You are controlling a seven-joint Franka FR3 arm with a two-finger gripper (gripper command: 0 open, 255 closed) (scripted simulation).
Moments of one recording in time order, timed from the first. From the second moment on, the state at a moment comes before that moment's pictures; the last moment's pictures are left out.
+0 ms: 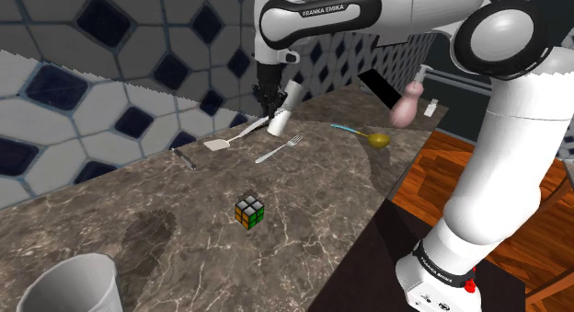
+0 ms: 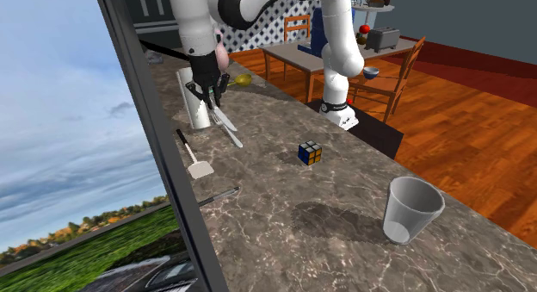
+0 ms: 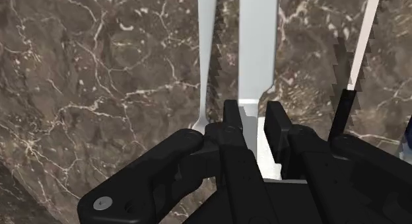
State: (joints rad) arm -0.29 0.29 0.48 -1.62 -0.13 1.79 1.74
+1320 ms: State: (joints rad) arm -0.54 0.31 0.34 -1.59 -0.13 1.79 1.35
